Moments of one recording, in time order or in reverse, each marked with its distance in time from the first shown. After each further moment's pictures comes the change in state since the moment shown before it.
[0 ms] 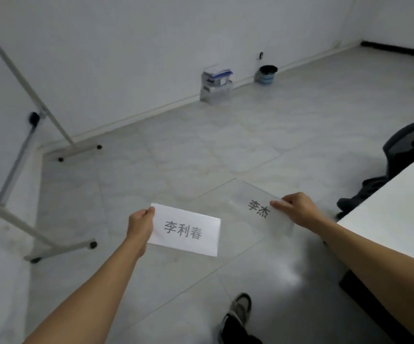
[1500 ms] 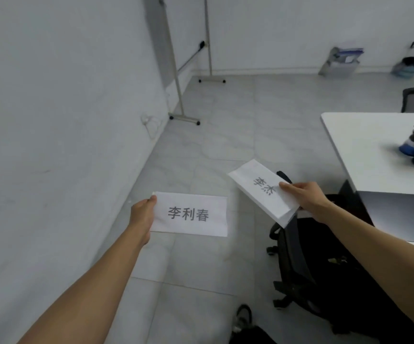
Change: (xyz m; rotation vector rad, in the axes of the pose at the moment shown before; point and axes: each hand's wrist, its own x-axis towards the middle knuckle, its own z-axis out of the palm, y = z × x) left_hand -1.088 -0.390 -0.035 -0.363 0.593 -0.240; right_hand -0.795 0.403 -0.182 0.284 -0.512 -0.198
